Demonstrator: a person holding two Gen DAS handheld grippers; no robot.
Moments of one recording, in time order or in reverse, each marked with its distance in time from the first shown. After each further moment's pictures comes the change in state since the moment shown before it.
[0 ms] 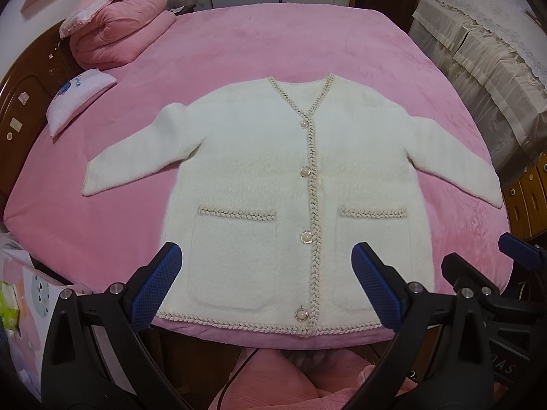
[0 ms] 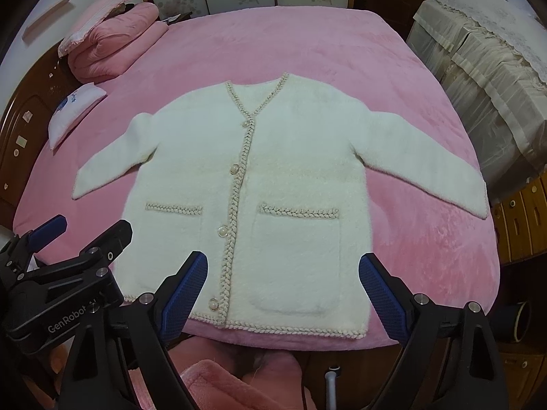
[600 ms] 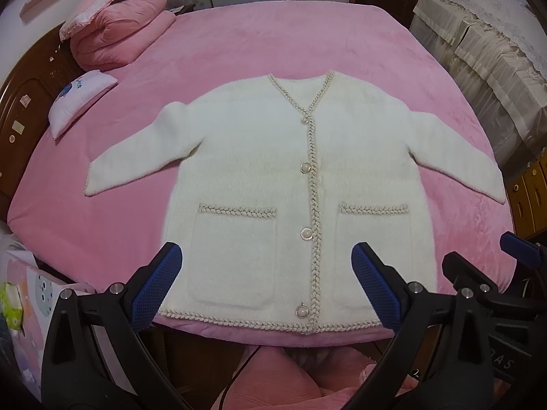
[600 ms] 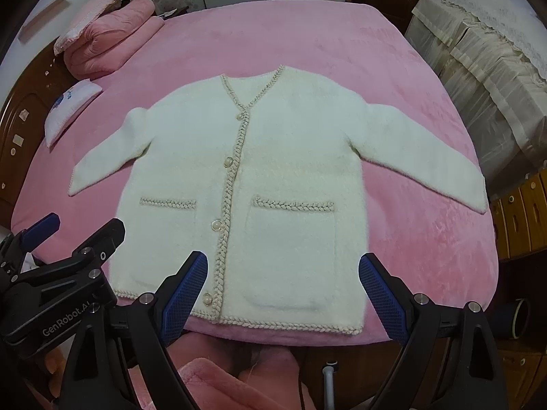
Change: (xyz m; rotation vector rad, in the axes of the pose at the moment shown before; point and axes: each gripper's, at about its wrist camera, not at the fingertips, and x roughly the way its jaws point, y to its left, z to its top) left arm 0.002 -0.007 0.000 0.009 0.011 0.018; right arm 0.011 -0.010 0.001 0.006 0.030 -0.009
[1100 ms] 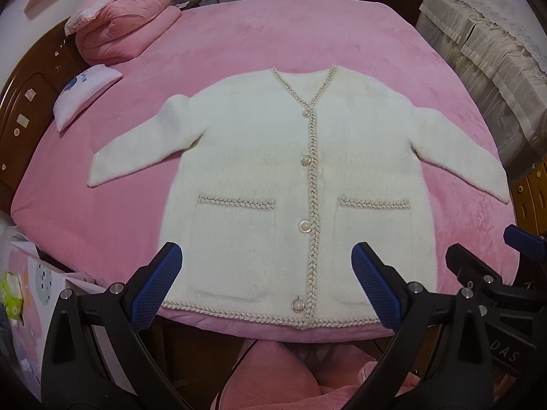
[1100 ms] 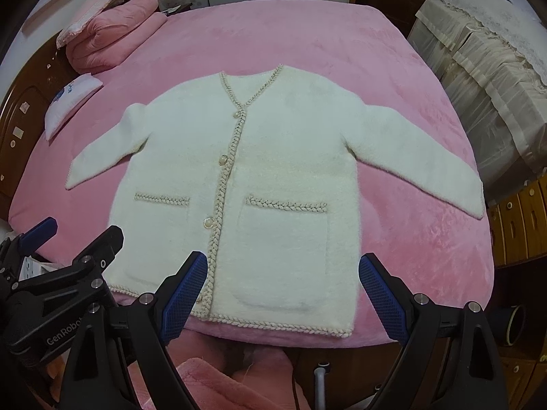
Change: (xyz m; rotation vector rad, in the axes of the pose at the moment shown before) left arm 0.003 -0.011 -0.011 -0.016 0.020 0.026; right arm 0.005 -0.011 -0.001 -0.025 0.010 -0.005
